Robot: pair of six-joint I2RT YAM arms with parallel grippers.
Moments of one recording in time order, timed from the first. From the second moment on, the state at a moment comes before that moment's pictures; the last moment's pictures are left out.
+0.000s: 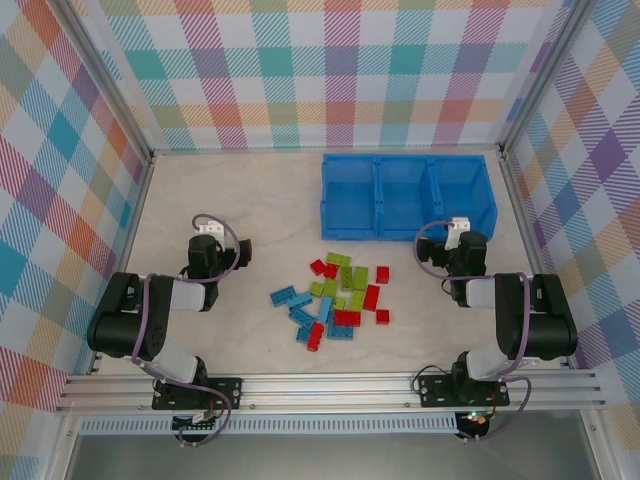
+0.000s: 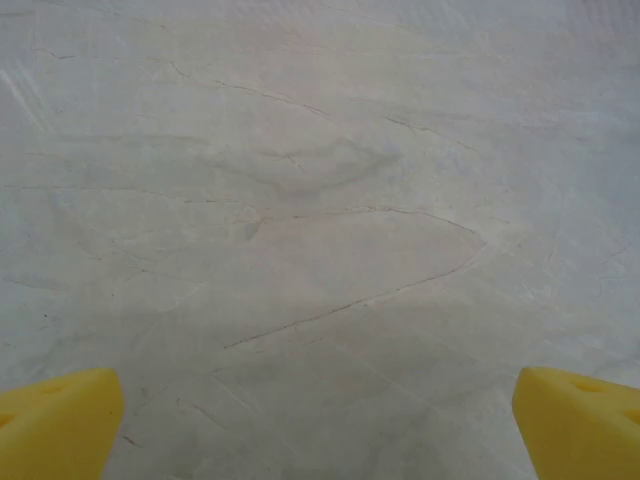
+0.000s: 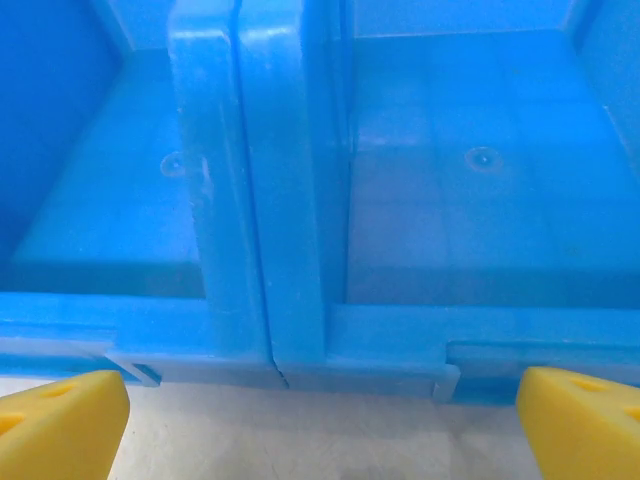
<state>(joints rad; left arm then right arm) -0.09 1.56 0.40 0.67 -0.06 -0.08 -0.01 1.52 0.39 0.64 -0.11 0.03</state>
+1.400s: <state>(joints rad) -0.35 0.98 0.66 0.15 0.06 -0.02 0.35 1.15 0.79 -0.56 -0.20 0.49</state>
